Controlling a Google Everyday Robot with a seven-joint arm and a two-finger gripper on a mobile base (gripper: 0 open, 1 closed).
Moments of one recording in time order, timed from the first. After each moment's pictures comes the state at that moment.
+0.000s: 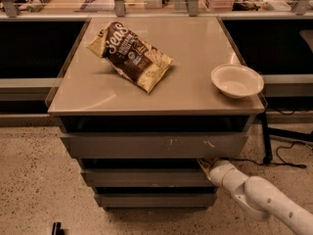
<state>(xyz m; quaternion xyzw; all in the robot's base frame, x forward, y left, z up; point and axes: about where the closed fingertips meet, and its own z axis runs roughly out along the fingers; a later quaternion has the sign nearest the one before) 0.579 -0.195 0.485 -0.36 0.76 0.05 0.55</state>
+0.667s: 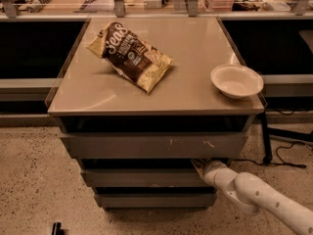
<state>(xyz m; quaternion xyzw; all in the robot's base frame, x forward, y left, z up) 0.589 -0.174 0.446 -0.36 0.78 0.07 0.51</state>
